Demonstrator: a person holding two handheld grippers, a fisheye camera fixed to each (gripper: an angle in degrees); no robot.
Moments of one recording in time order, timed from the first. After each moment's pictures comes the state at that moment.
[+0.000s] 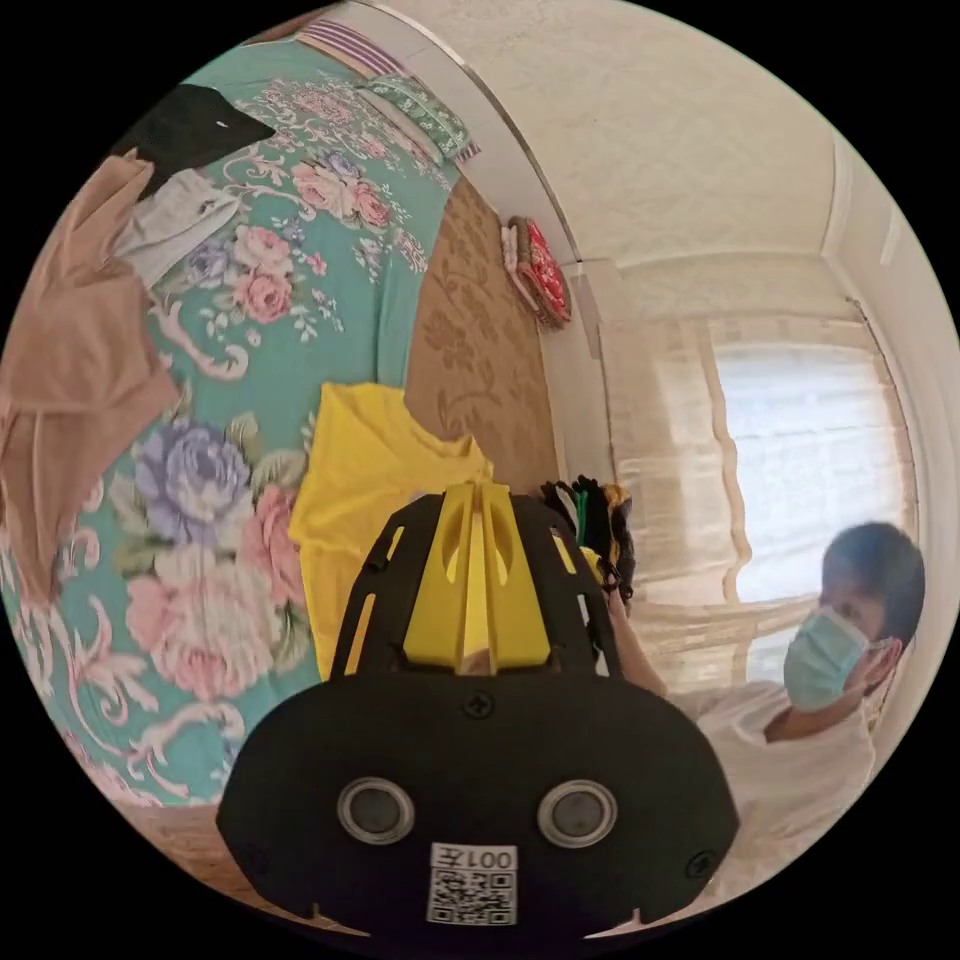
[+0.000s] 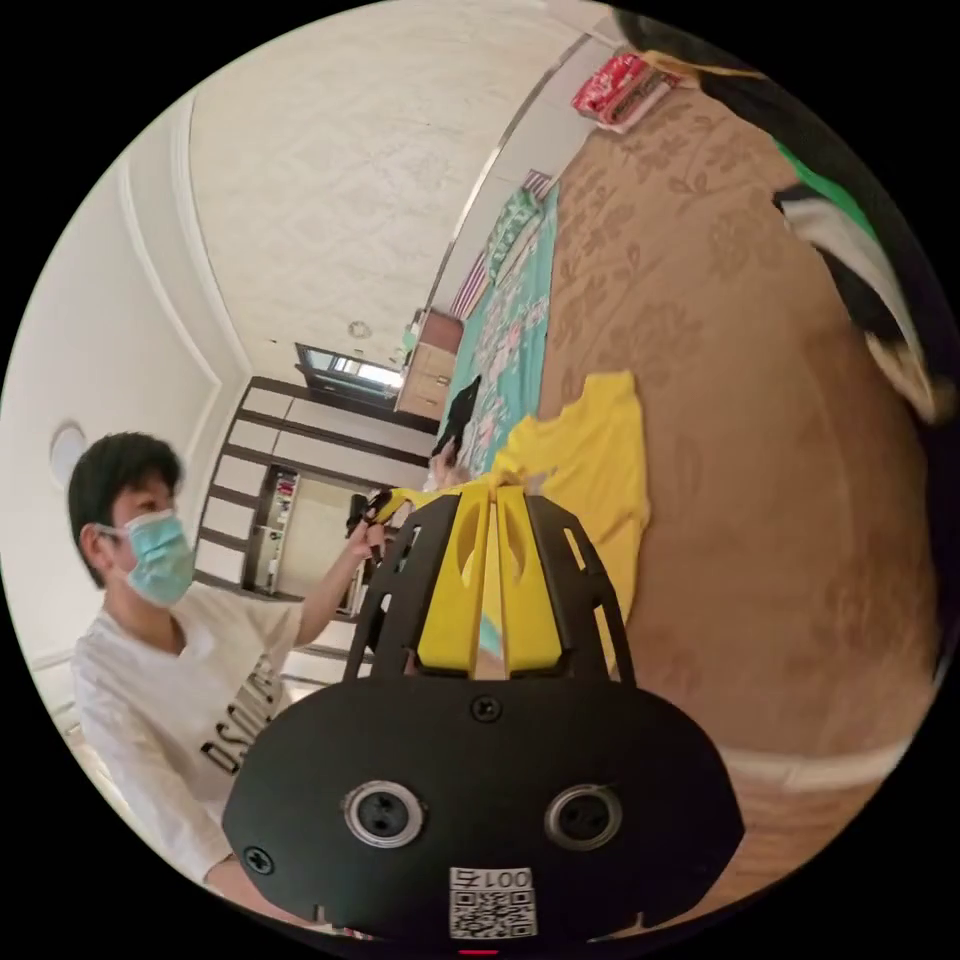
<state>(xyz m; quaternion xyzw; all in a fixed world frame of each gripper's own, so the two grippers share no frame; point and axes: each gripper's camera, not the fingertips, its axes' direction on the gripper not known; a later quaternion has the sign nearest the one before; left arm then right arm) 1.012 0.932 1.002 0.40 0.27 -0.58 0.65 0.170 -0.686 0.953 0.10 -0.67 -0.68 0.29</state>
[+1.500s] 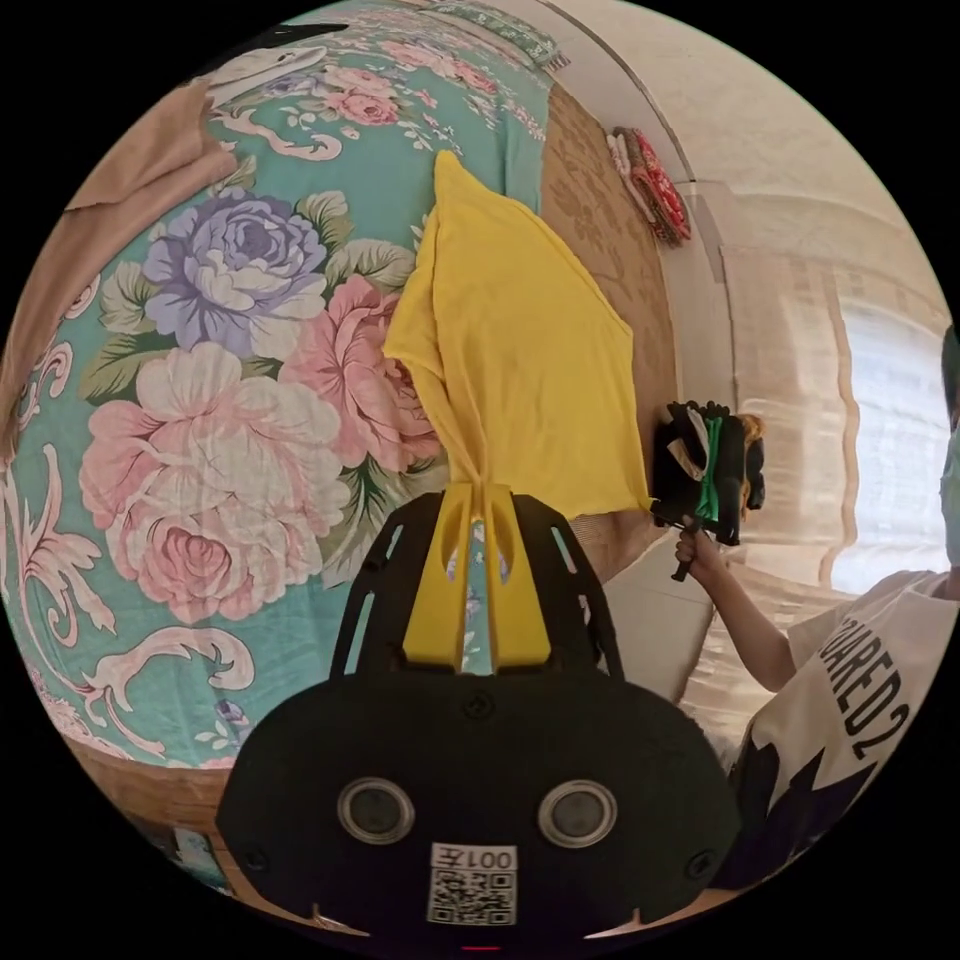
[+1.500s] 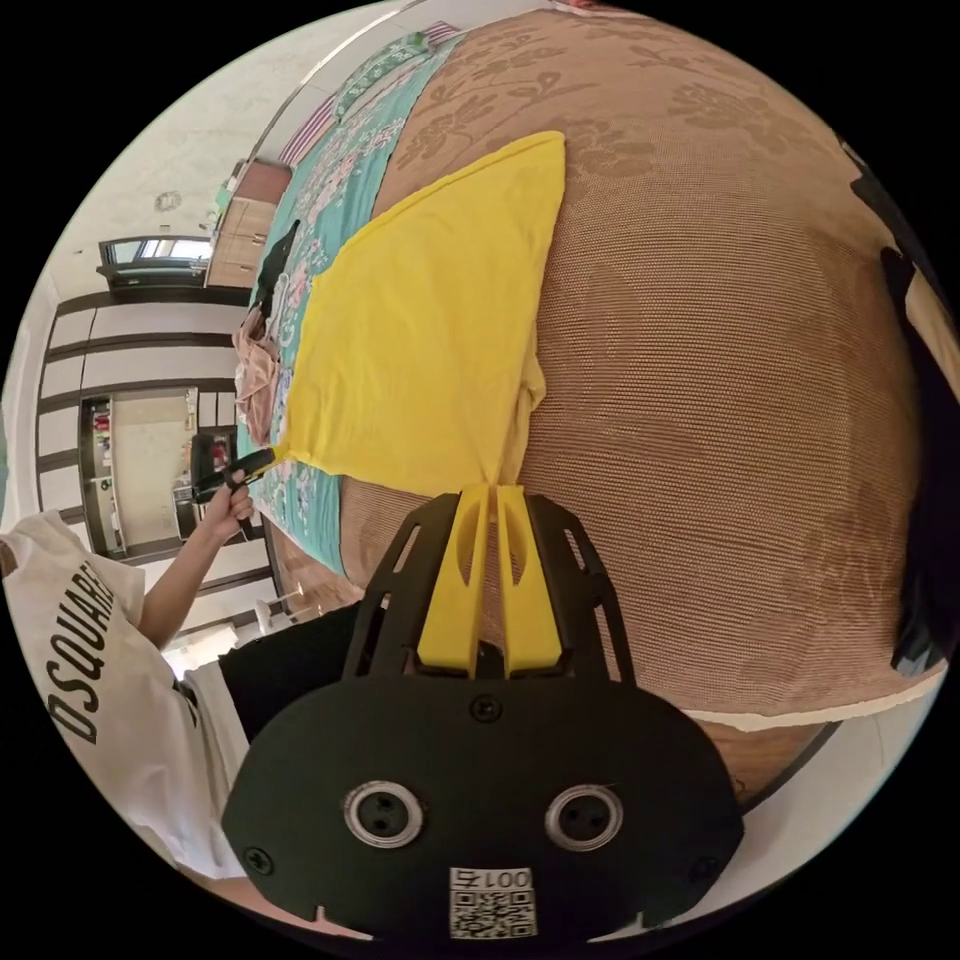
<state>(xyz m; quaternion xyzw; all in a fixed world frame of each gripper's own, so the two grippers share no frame) 1.022 0.788 0.995 0.23 0.26 -0.63 0.70 0.040 -0.498 0.920 0.18 -0.40 -0.75 0.49</state>
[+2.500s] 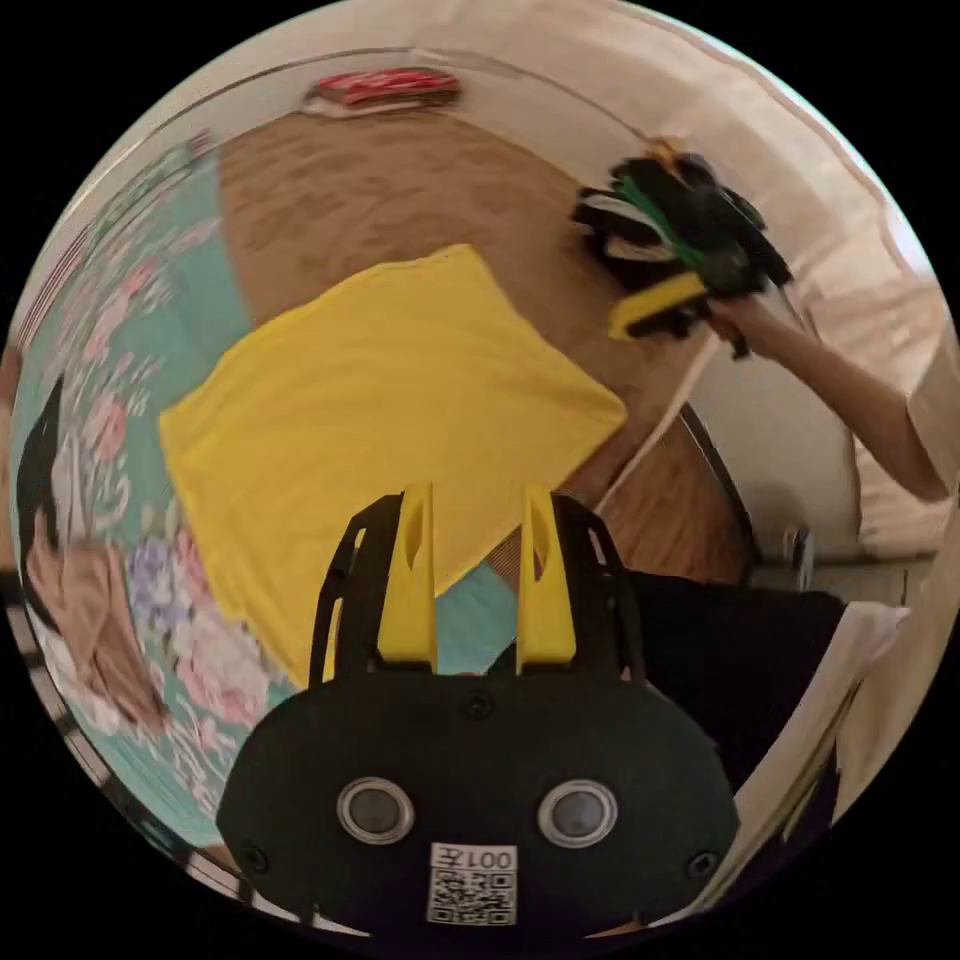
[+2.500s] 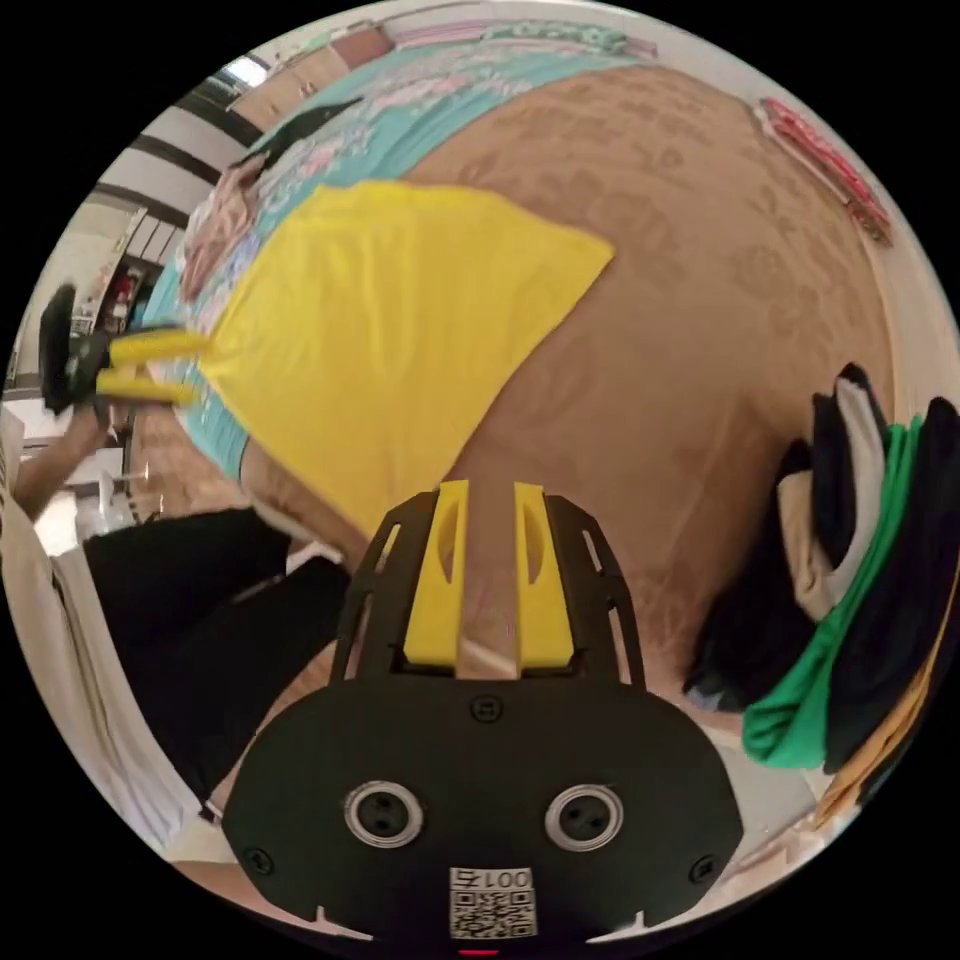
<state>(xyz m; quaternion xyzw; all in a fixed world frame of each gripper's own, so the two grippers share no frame) 1.141 0.391 0.859 0.12 0.06 -0.35 0.93 0.075 -0.438 0.941 0.39 -0.22 -0.79 0.43</state>
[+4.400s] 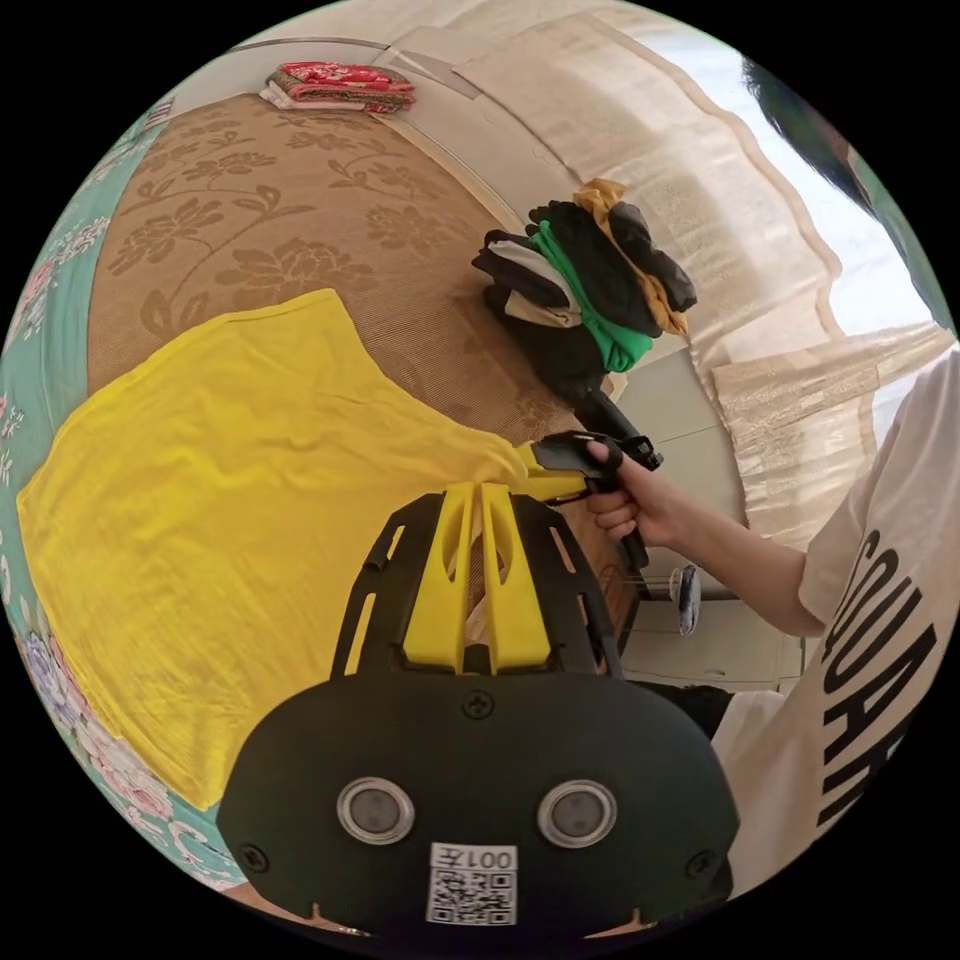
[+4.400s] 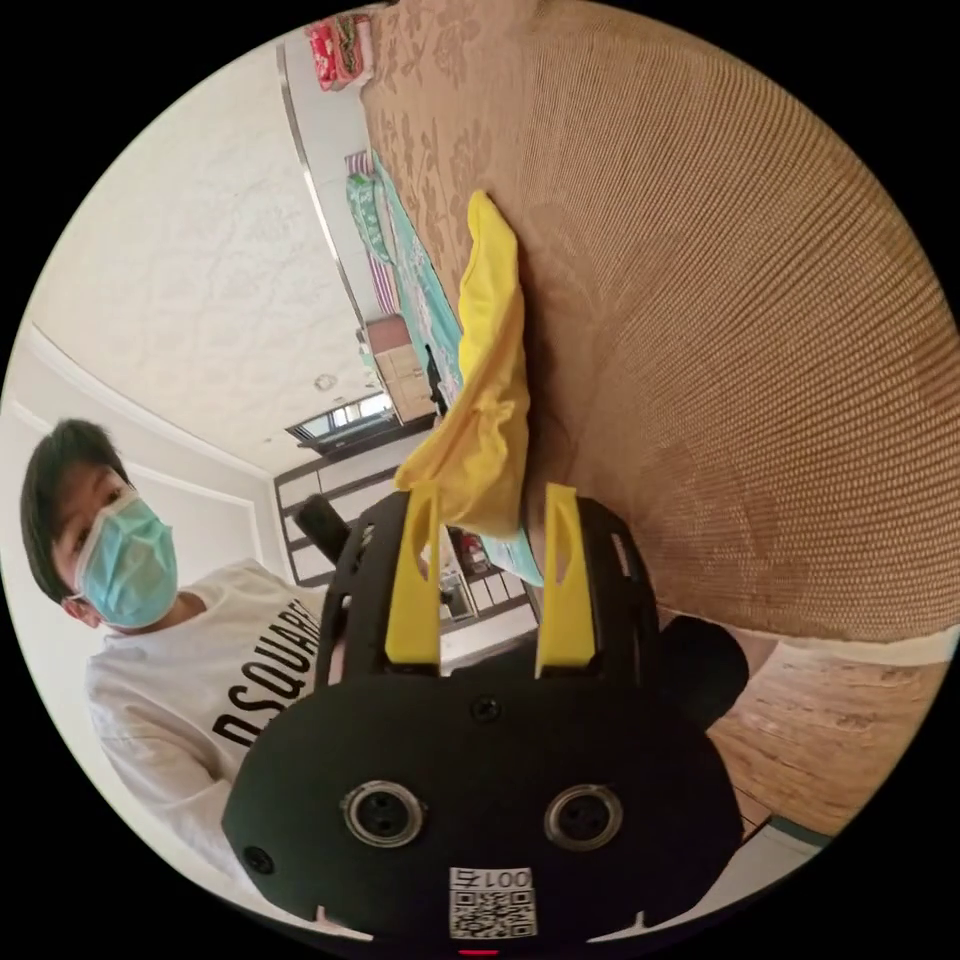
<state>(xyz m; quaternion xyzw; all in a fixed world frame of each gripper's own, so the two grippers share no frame) 1.246 0.072 0.858 0.22 0.22 -0.34 0.89 -0.020 -0.720 1.240 -0.18 -0.64 -0.63 0.39</state>
